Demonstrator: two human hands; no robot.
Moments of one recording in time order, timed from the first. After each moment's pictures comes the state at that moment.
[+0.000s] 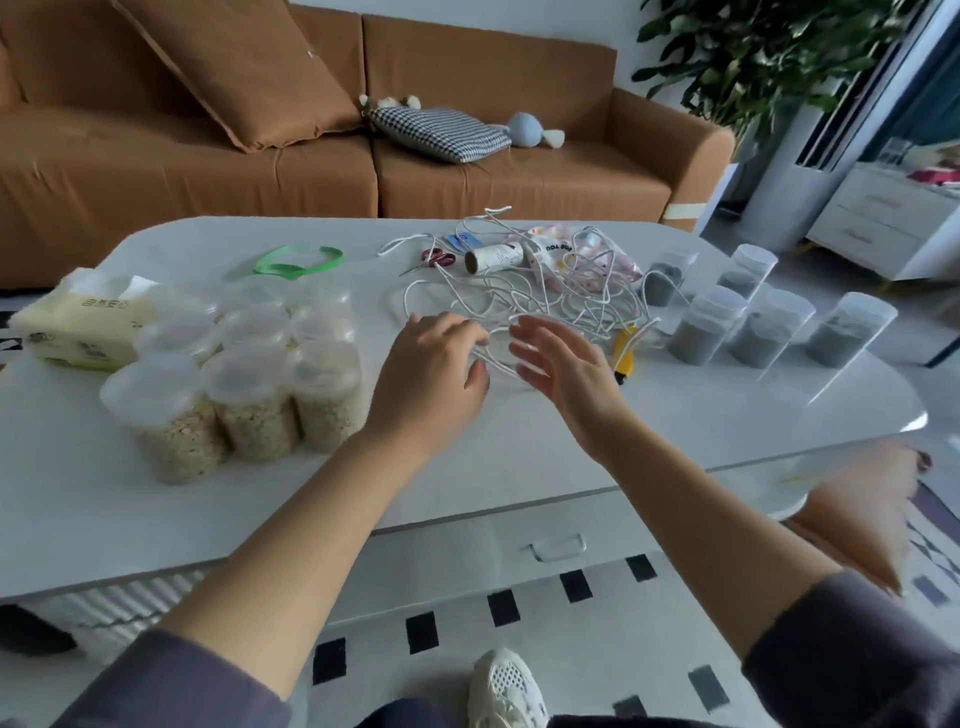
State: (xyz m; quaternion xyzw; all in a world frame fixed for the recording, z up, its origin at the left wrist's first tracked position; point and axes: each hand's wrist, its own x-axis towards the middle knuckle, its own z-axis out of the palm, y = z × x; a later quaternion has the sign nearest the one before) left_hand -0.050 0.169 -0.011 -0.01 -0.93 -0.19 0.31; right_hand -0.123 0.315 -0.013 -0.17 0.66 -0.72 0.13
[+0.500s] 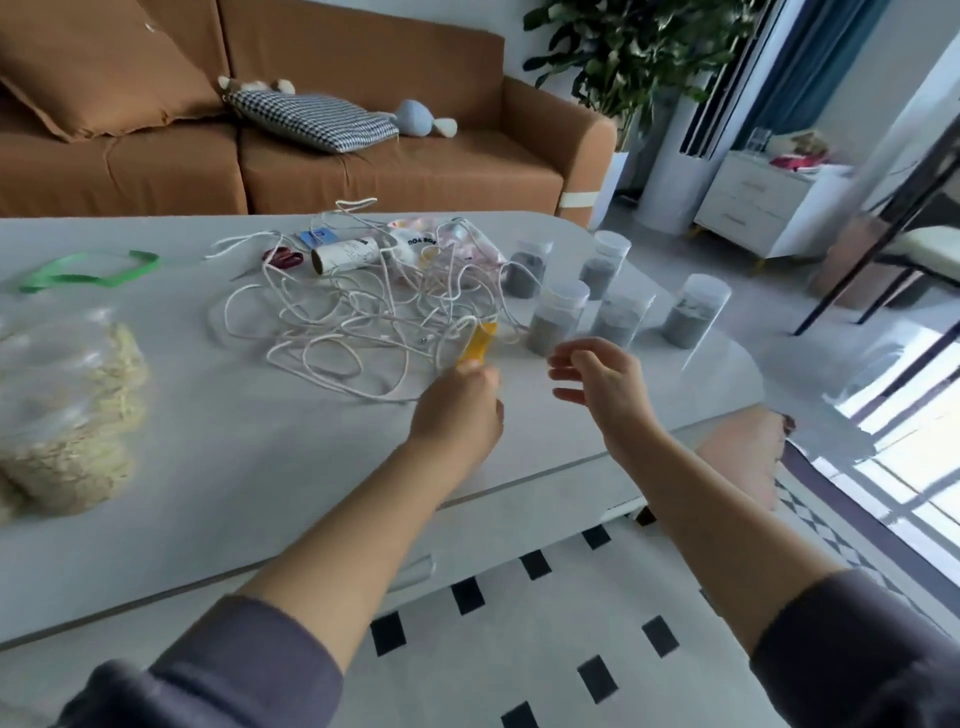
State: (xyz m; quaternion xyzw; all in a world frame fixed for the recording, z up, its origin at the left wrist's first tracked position) left_hand -0.163 0.360 -0.040 0.00 -0.97 -0.22 0.13; right_hand -0.210 0.509 -0.019 -0.02 0.75 -0.66 -0.01
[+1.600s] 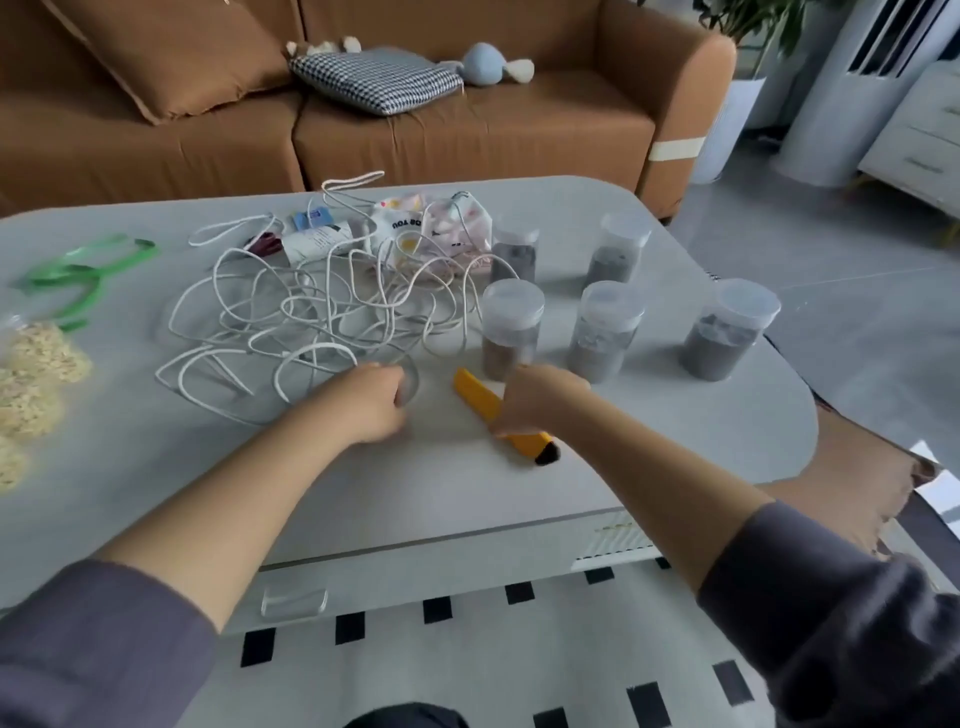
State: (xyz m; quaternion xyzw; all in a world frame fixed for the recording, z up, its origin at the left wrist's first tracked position) left_hand -0.258 0.361 -0.040 0.17 -0.98 -0.08 -0.10; right_hand -0.352 0.538 -0.032 -0.27 0.94 -0.02 0.22
